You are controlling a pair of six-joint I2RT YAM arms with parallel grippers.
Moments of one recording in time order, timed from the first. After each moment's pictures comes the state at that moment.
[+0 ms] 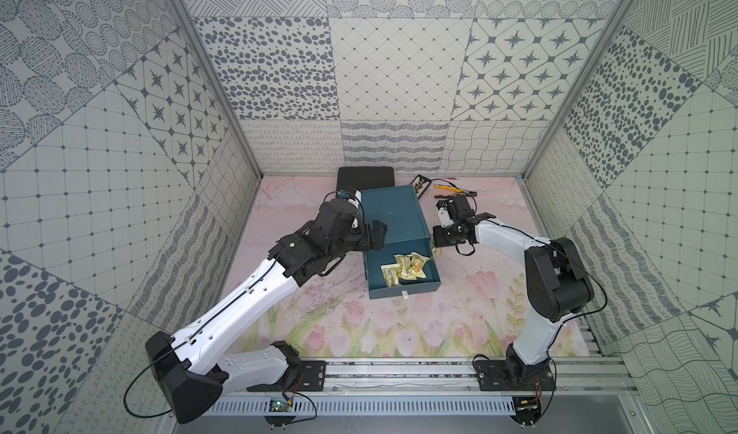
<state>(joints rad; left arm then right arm) -0.66 1.19 1.24 -0.65 -0.10 -0.53 0.36 1.80 1.19 -0.45 -0.12 0.16</state>
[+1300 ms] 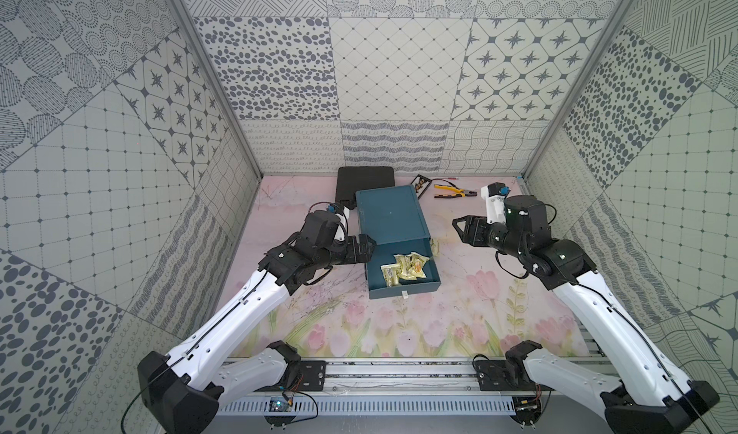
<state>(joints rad) -0.52 1.09 1.04 -0.66 0.14 -0.56 0.47 1.03 1.22 -0.78 -0.06 0.44</state>
